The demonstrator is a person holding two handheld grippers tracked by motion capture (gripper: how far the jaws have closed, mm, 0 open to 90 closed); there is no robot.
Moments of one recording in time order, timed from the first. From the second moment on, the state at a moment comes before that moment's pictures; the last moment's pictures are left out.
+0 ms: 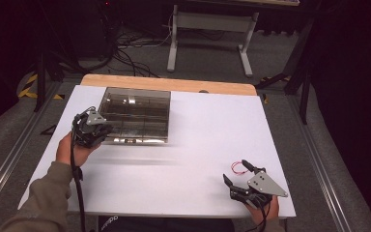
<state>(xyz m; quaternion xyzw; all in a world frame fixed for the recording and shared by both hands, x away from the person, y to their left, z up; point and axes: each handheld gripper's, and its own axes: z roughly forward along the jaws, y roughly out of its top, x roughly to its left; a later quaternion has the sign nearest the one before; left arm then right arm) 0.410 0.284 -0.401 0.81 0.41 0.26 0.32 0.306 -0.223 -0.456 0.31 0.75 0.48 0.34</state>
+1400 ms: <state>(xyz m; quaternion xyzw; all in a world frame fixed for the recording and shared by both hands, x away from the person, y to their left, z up) 0.408 0.299 -0.405 0.80 0.41 0.26 0.34 0.306 -0.225 -0.457 0.31 0.75 0.48 0.34</state>
